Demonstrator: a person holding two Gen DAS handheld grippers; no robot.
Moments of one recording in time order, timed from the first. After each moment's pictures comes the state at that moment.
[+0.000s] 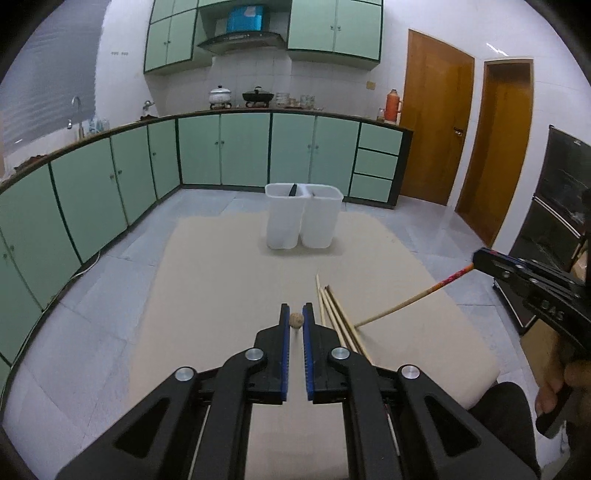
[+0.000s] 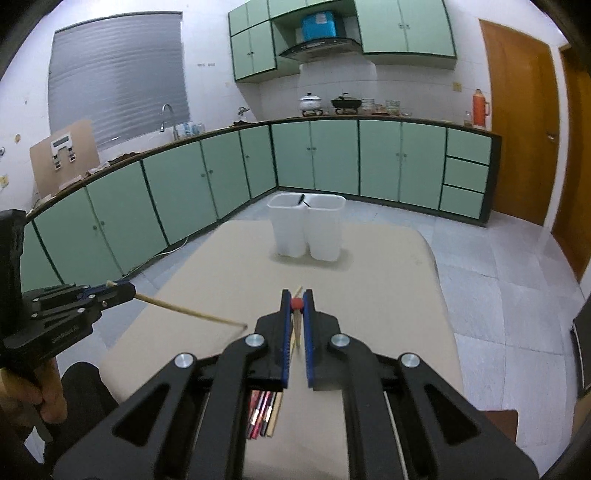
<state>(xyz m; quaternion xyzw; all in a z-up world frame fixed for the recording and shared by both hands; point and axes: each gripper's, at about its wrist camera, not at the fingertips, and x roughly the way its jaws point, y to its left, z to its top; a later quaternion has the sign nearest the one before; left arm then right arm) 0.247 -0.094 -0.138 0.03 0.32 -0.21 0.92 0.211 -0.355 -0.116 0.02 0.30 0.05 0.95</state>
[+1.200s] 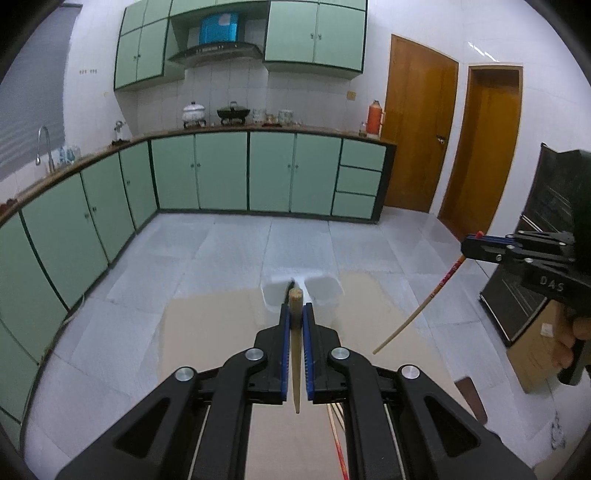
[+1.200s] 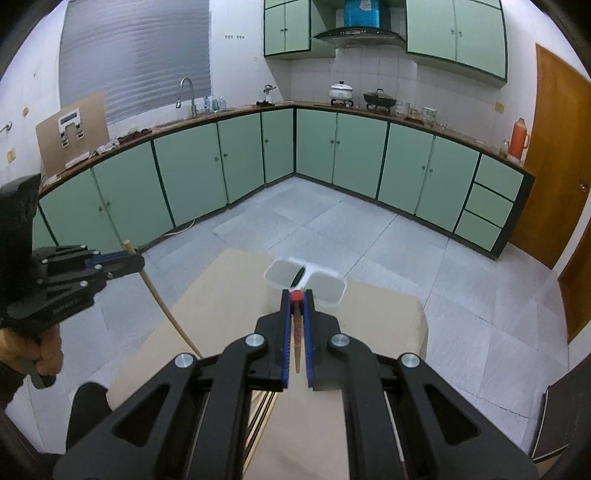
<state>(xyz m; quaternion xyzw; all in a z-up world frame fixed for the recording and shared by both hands) 0.400 -0.112 -0.002 0.04 0.30 -0.25 0.92 0.370 -0.365 0.041 -0.03 0.35 0.08 0.93</state>
